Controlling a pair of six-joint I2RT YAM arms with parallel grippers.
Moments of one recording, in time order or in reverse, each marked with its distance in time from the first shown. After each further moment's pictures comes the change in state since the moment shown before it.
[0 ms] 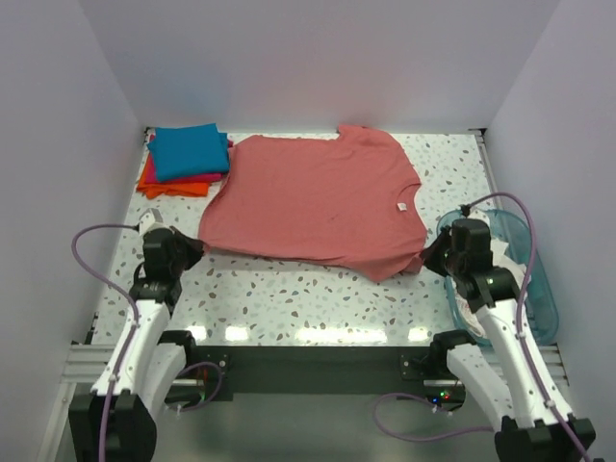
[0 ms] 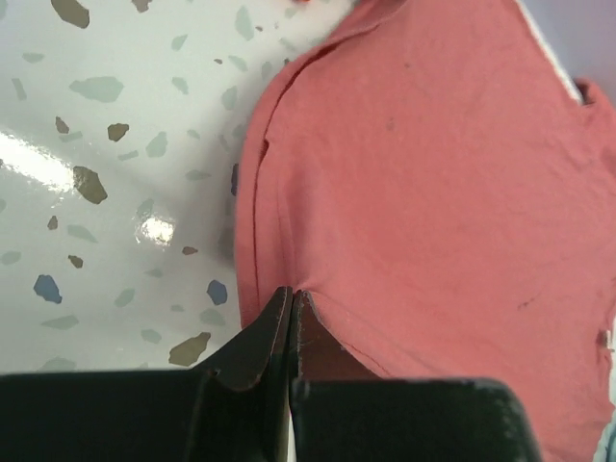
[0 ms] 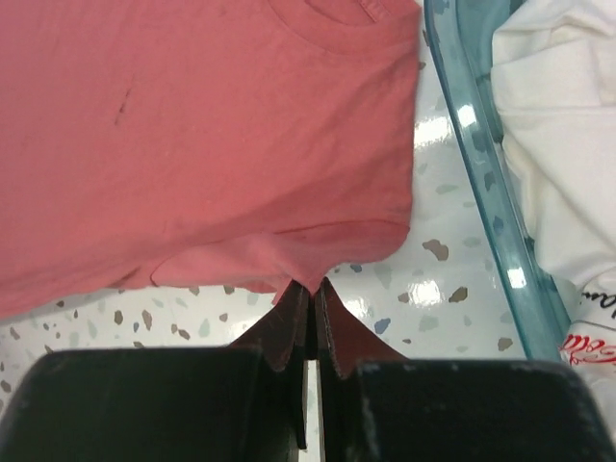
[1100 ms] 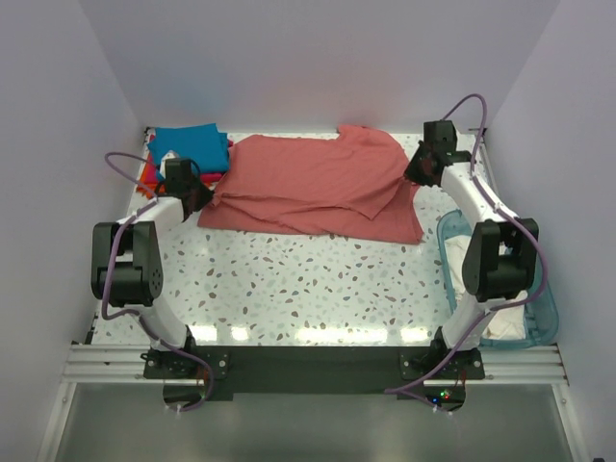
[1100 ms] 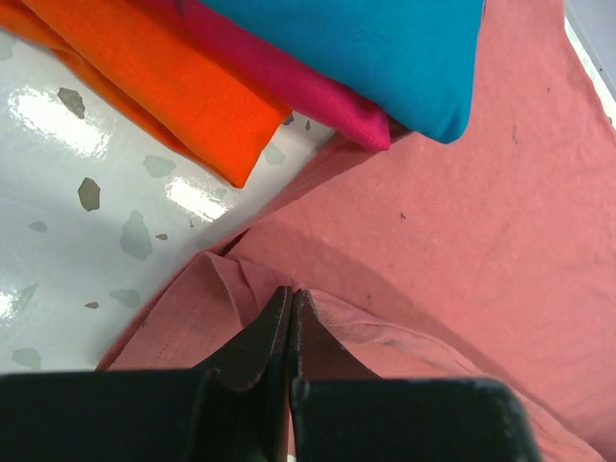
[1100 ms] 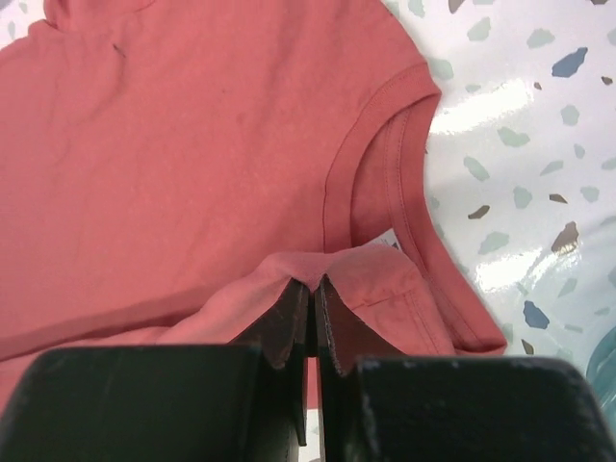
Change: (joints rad) left arm -0.001 1.012 0.650 0.149 -0.001 0.013; right arm -0.069 1.083 0.745 0.225 0.025 -0.032
